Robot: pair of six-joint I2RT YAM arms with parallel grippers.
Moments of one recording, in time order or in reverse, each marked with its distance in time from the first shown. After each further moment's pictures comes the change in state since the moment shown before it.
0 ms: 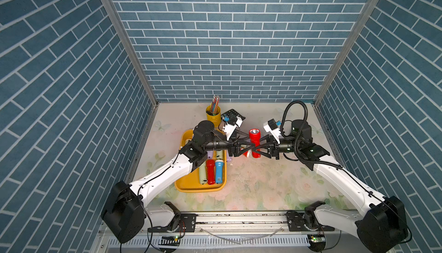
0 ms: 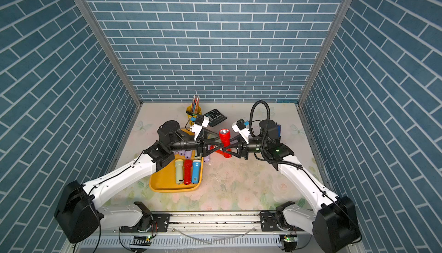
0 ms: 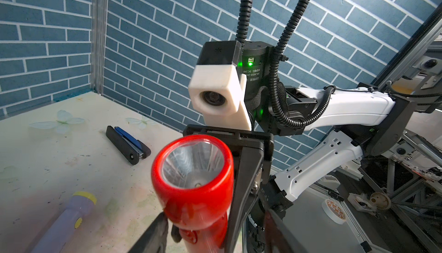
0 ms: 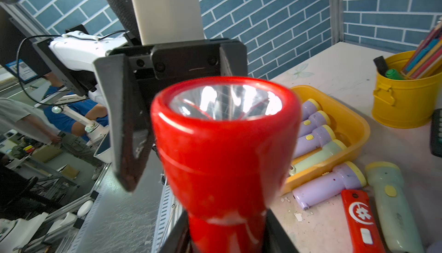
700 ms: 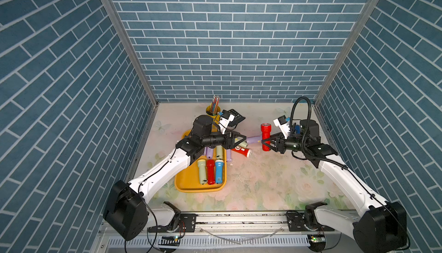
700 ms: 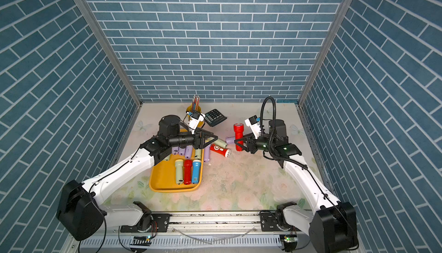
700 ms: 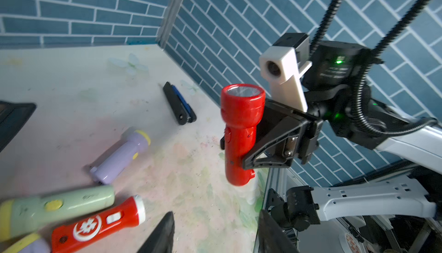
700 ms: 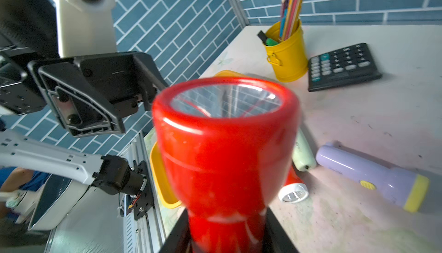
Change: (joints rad) left arm 0.081 0.021 0.069 -0.270 -0.122 -0.057; right arm -0.143 -0.029 0.003 -0.169 0.217 0.040
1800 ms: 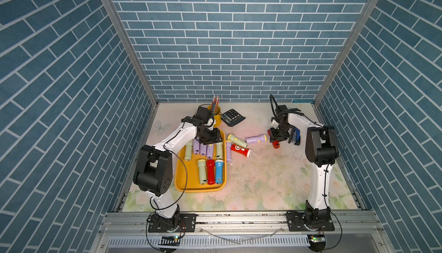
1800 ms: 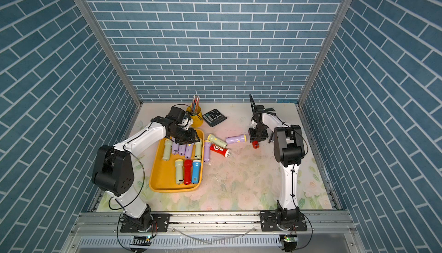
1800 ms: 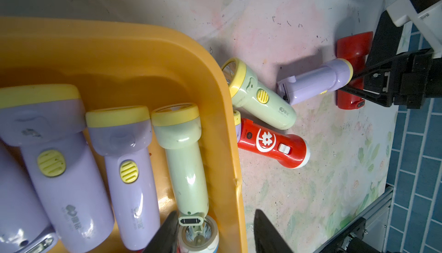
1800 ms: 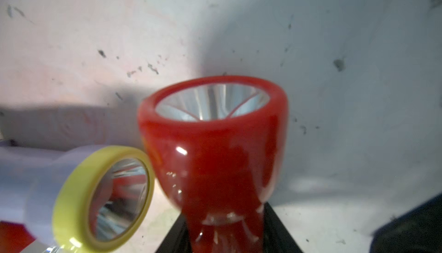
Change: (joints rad) left arm 0.237 0.426 0.362 -0.808 -0.314 0.030; right arm -0.098 1.040 0.837 -0.773 0.742 -0.074
